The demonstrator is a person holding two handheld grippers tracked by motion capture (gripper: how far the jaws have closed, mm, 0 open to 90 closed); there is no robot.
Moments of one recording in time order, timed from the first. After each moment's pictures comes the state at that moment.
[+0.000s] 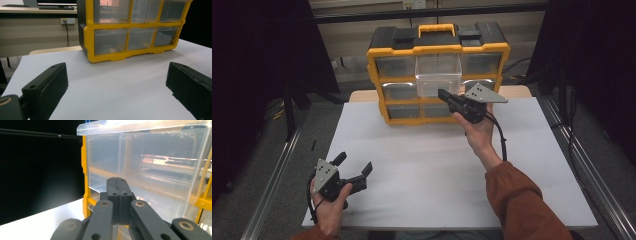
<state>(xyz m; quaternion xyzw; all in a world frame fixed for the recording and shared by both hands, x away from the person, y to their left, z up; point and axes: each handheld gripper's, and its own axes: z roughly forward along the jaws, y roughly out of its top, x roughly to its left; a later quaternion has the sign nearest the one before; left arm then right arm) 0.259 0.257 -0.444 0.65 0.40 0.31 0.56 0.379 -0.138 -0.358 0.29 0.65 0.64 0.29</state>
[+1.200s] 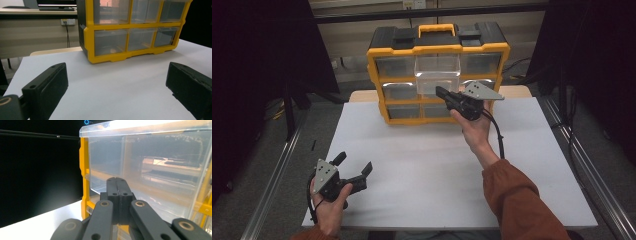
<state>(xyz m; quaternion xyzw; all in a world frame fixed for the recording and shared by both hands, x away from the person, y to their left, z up) 0.259 0.258 -0.443 0.65 0.40 0.31 0.56 0.387 -0.132 -0.356 0.29 0.64 0.64 0.29</state>
